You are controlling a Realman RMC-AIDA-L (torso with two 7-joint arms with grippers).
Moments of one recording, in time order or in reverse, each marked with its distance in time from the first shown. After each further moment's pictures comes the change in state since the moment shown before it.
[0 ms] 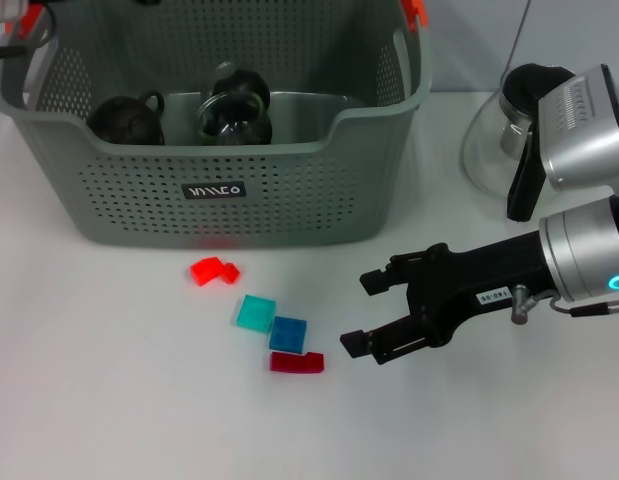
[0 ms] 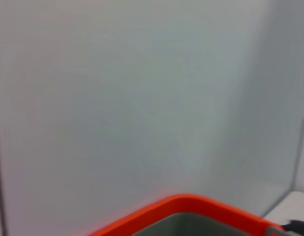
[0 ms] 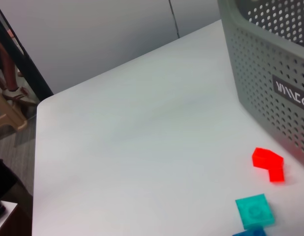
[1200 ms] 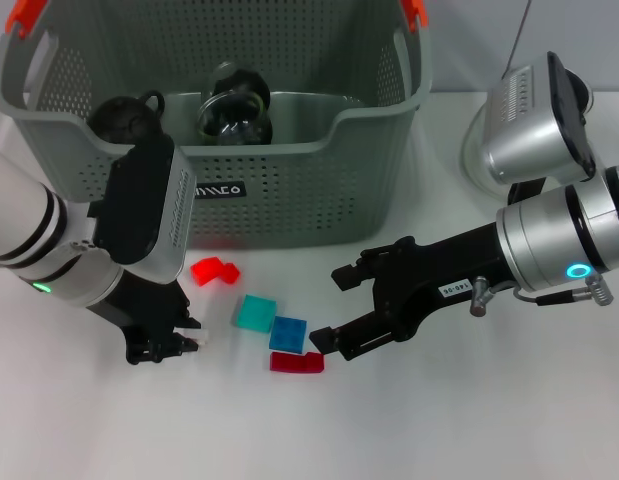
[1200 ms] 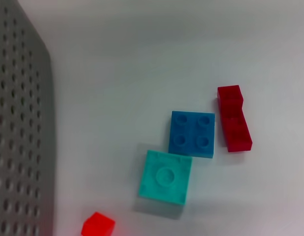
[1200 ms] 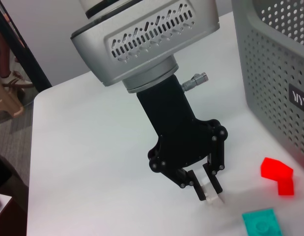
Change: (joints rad) left arm 0.130 -0.131 0.491 0.039 0.650 0.189 0.379; right arm 0.031 0.004 -0.113 -0.050 -0.001 0.069 0.091
